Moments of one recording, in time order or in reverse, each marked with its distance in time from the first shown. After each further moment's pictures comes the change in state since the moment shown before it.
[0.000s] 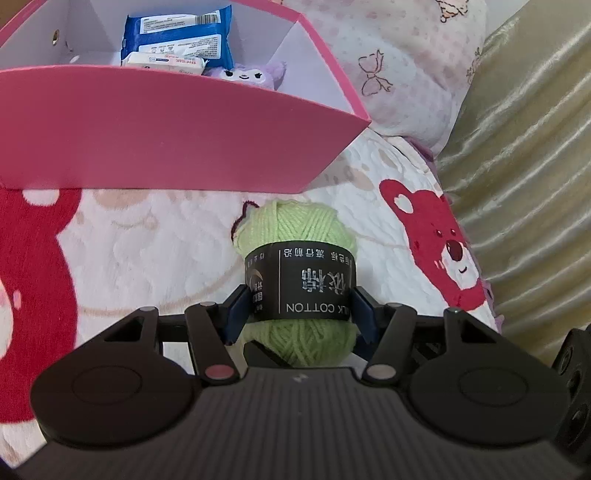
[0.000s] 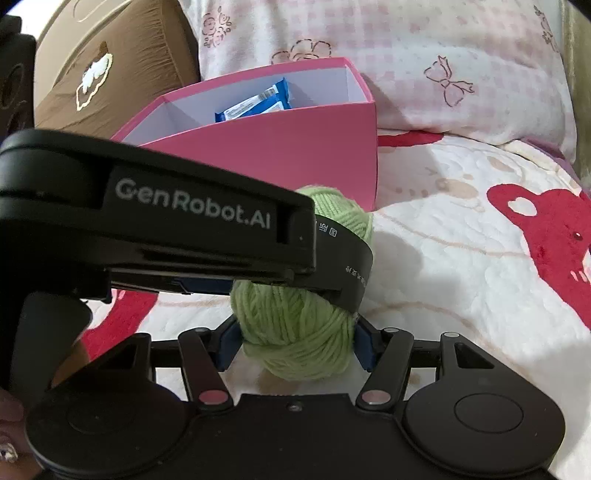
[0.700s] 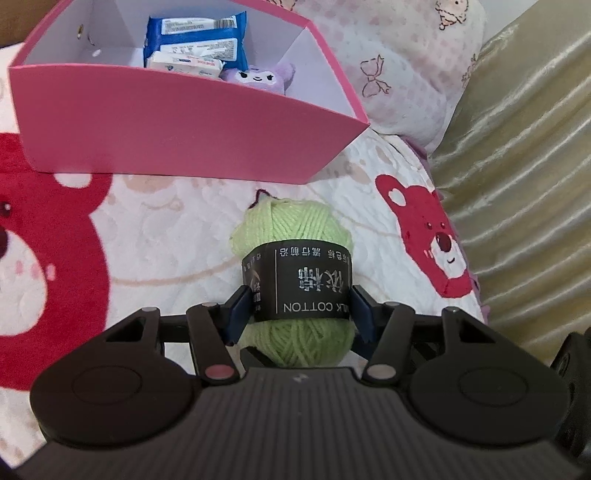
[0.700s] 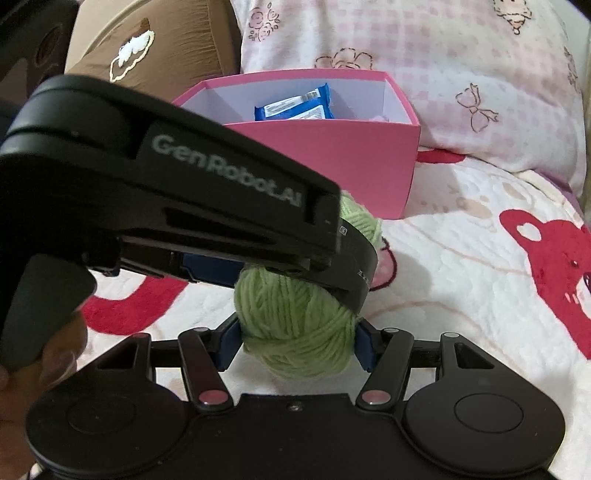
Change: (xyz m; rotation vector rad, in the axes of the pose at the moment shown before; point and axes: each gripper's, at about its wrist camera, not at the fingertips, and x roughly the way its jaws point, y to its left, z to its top) left arm -0.038 0.009 -0.008 -0.019 0.020 -0.008; right arm -0.022 0.035 -0.003 -0.107 0.019 -0.008
